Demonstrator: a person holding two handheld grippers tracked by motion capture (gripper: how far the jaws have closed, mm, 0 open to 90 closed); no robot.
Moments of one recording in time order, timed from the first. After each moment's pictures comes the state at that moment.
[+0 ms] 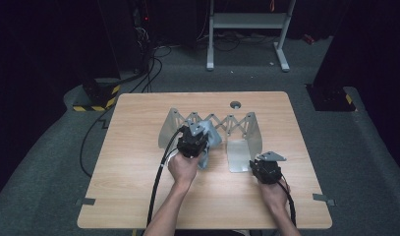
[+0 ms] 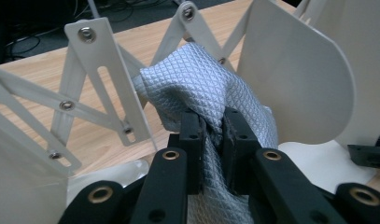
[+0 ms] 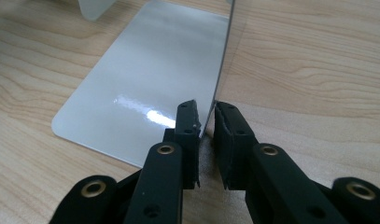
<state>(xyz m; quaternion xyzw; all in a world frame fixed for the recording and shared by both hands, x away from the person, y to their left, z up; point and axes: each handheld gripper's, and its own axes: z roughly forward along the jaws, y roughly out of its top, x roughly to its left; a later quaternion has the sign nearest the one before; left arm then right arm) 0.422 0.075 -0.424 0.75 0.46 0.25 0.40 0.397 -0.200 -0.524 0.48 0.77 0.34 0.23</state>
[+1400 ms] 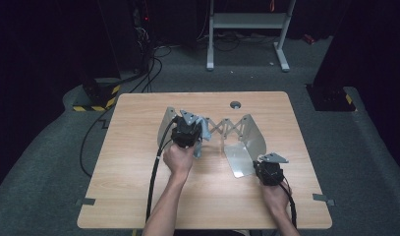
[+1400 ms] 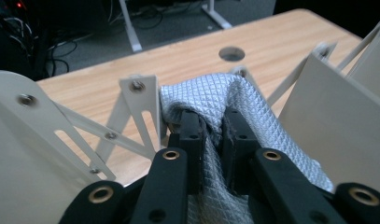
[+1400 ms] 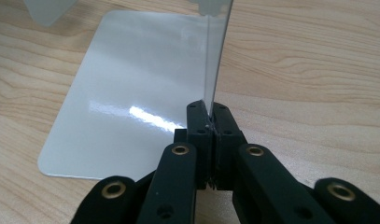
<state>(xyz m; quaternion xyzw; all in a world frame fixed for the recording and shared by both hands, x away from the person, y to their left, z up) 0.441 0.085 -0.407 0.73 0.48 0.29 0.38 0.391 -0.204 -0.524 0.50 0.76 0.34 0.24</state>
